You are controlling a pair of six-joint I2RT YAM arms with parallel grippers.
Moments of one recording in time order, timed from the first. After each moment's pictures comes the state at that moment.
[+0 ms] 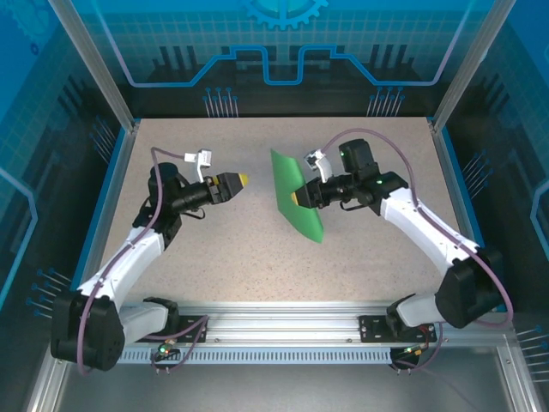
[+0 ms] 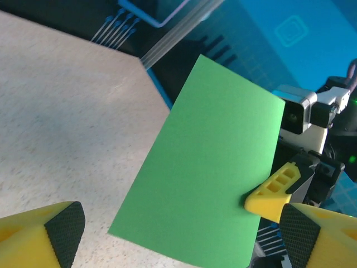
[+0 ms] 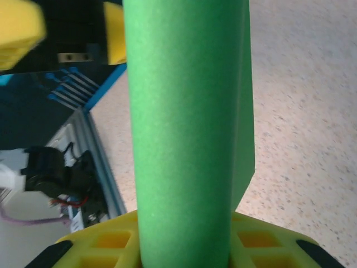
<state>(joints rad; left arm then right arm) -0.15 1.10 0.72 0.24 0.83 -0.72 0.44 1.36 1.20 -0.55 -0.78 0.09</state>
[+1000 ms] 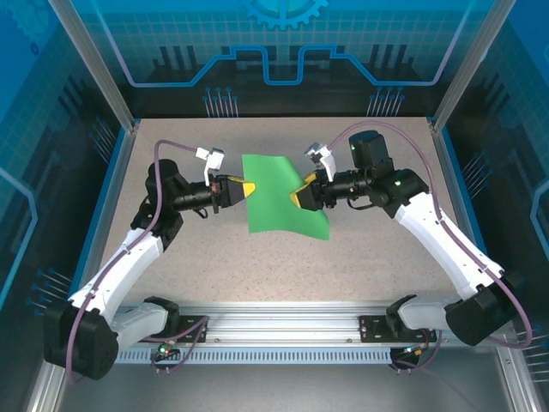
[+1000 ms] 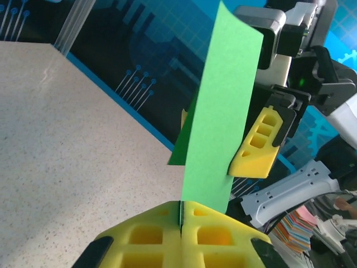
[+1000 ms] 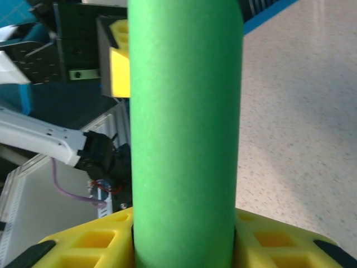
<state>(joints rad) -0.23 1.08 0.79 0.21 1.01 -0.60 0.47 1.28 1.28 -0.66 -0.79 0.01</state>
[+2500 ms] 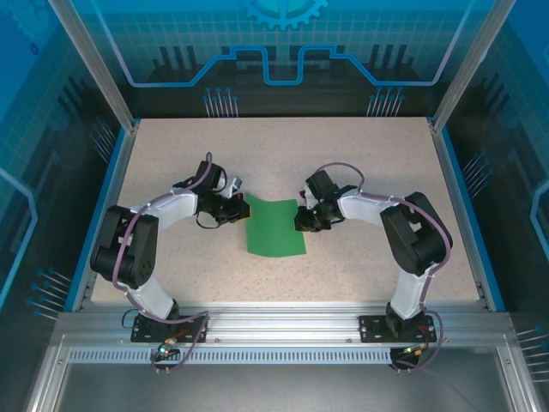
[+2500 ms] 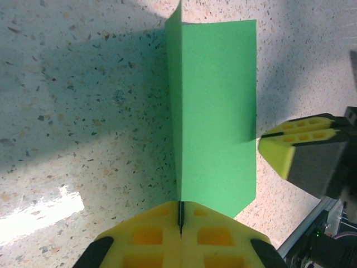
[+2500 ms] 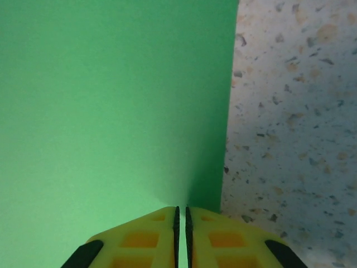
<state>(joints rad) -0.23 1.68 0.97 -0.41 0.64 -0.48 0.52 1.85 1.07 -0.43 -0.35 0.50</state>
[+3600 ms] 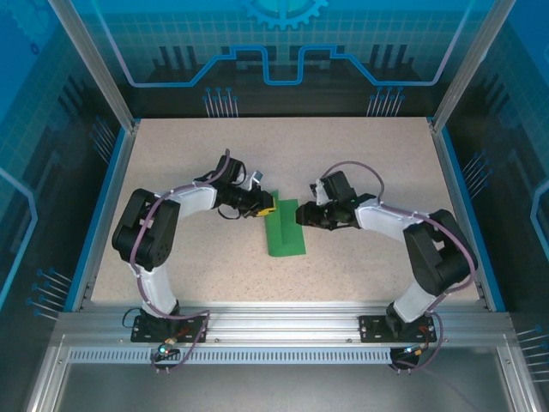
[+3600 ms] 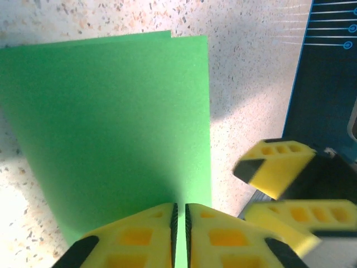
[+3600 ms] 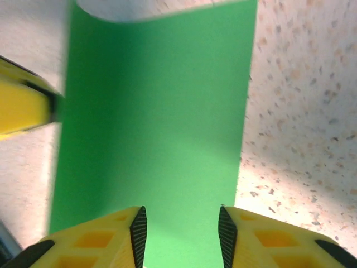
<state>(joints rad) -0.33 1.87 1.10 -0.22 0.79 -0.71 0.46 1.59 0.88 -0.18 -0.45 0.55</state>
